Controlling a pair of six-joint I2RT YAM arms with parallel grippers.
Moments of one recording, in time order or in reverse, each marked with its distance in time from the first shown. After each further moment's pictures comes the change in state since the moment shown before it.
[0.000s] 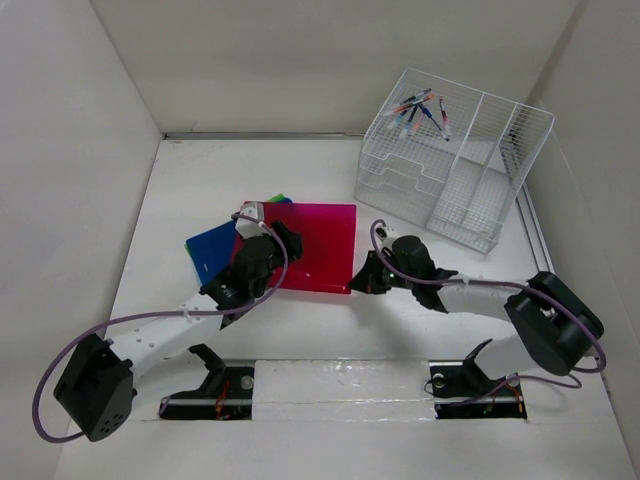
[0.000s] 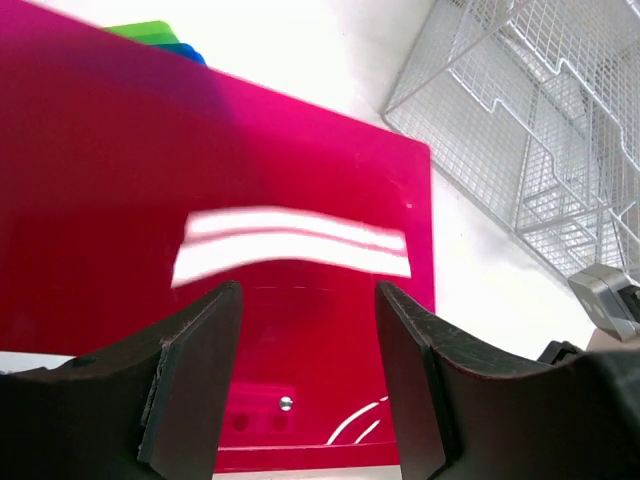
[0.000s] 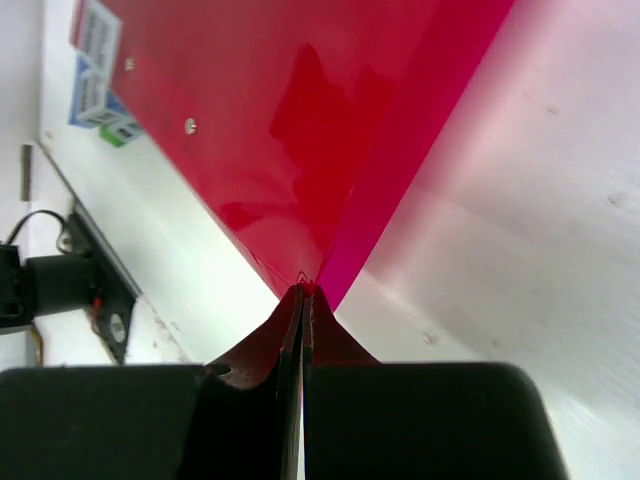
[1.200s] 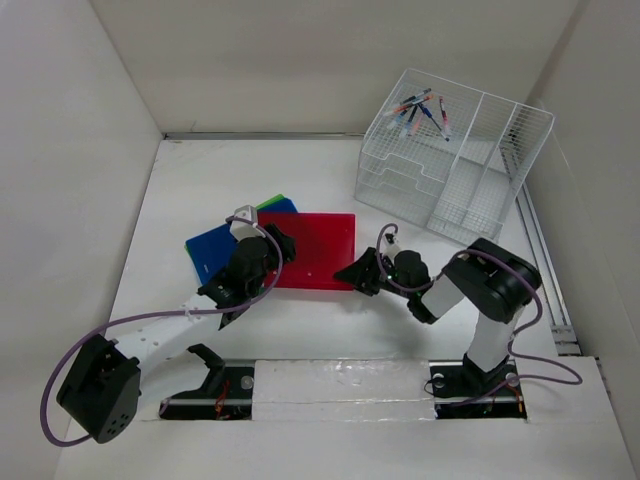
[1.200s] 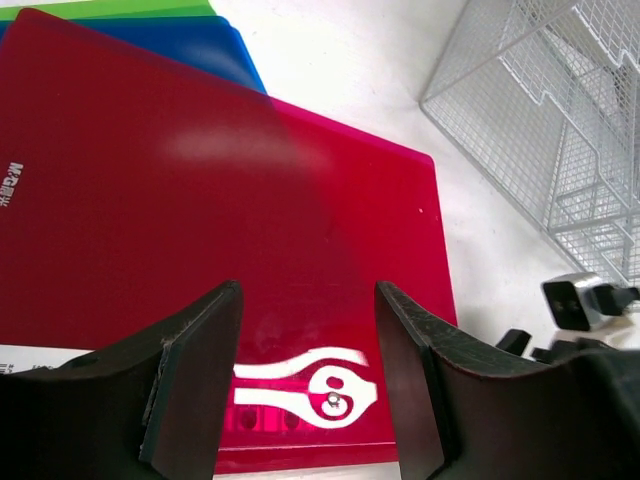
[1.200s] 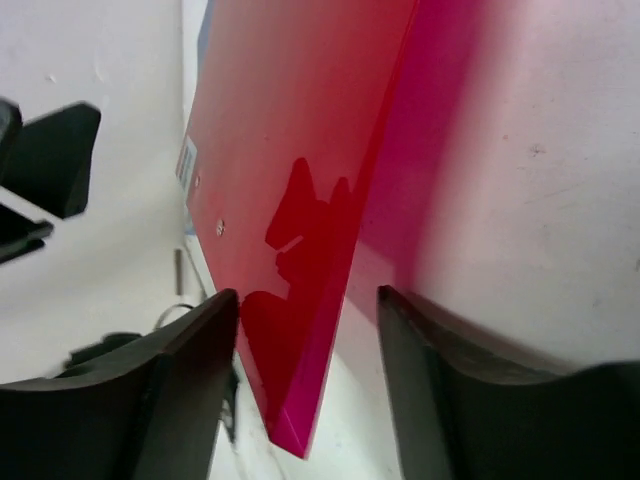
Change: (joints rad) left arm 0.077 0.014 -0.055 0.022 0.064 -0.018; right arm -0.012 0.348 -0.147 0.753 0.027 0.426
